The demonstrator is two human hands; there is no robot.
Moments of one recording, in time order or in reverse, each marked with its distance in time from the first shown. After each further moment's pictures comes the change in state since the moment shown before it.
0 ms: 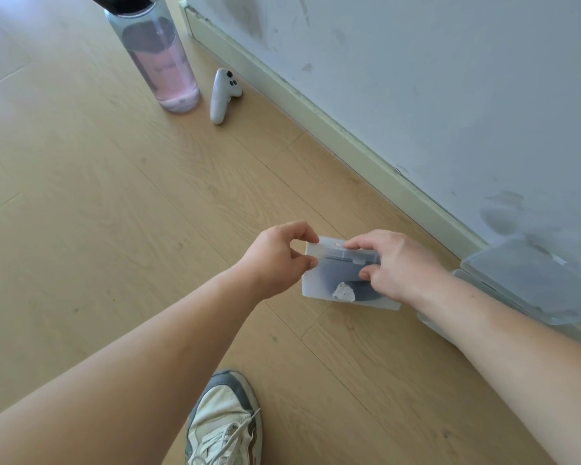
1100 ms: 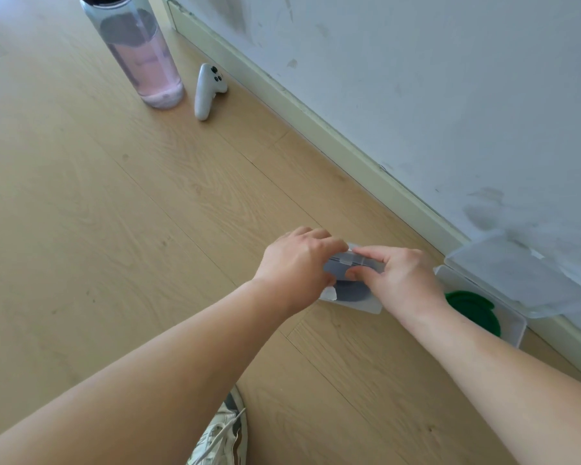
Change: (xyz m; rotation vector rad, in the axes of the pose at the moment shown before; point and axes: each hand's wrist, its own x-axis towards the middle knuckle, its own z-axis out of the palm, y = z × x) left_hand -0.001 0.024 0.043 0.584 0.037 0.410; right_hand -0.022 0.029 0.024 0.353 0.252 0.041
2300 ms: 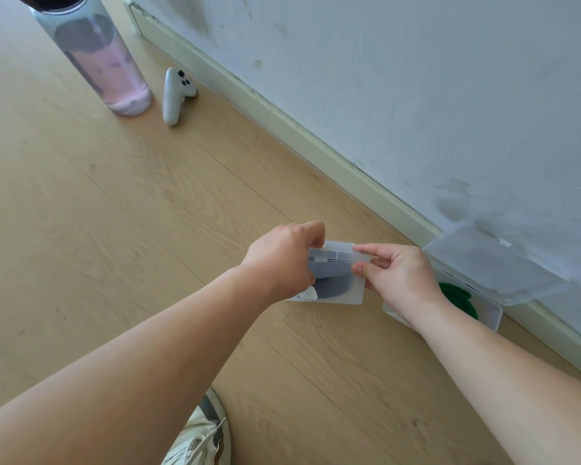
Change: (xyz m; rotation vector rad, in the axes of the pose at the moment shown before) left_hand 0.024 0.016 -0.008 -0.072 -0.096 -0.134; right_hand 0.009 0.039 -0.012 0.379 0.048 0.200
